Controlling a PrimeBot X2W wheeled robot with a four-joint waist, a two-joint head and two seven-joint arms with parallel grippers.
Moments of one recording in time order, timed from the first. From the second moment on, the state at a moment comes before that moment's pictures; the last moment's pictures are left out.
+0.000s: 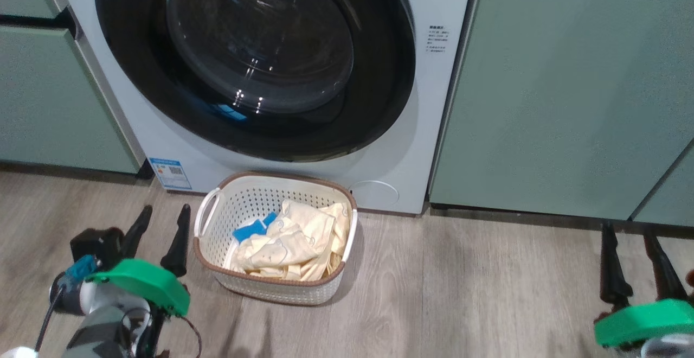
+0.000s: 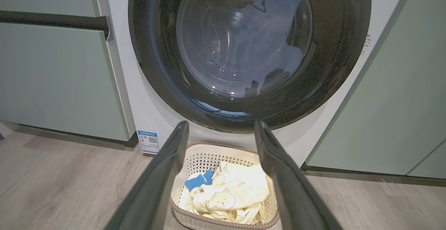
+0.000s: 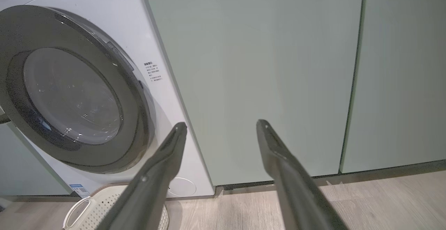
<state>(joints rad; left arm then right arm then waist) -0.18 0.22 0.00 0.47 -0.35 -0.13 -0.26 -0.06 -0.05 -0.07 0.29 0.26 0.13 -0.26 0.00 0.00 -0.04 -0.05</state>
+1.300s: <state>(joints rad) -0.15 0.21 0.00 0.50 -0.34 -0.13 -0.26 0.02 -0.04 -0.09 0.29 0.21 0.13 -0.26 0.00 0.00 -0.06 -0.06</state>
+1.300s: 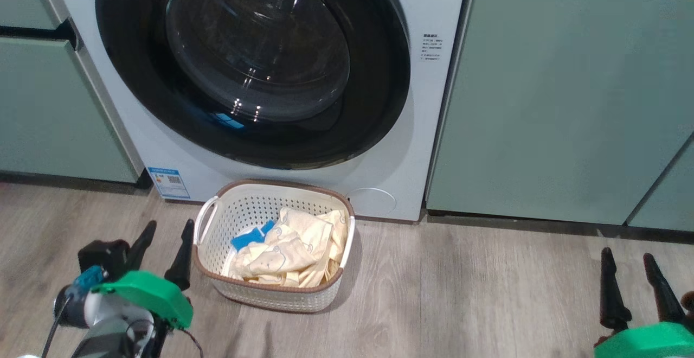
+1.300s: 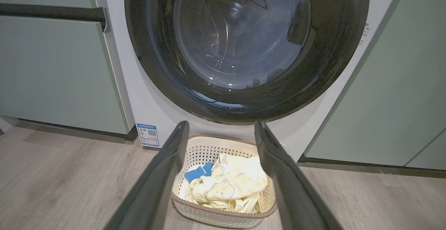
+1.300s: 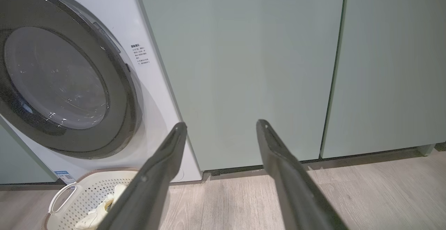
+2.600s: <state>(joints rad) -0.03 0.14 -0.01 0.59 -0.43 -0.13 -0.23 0.09 -0.02 -0.09 0.42 0.30 0.13 -0.23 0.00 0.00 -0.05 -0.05</state>
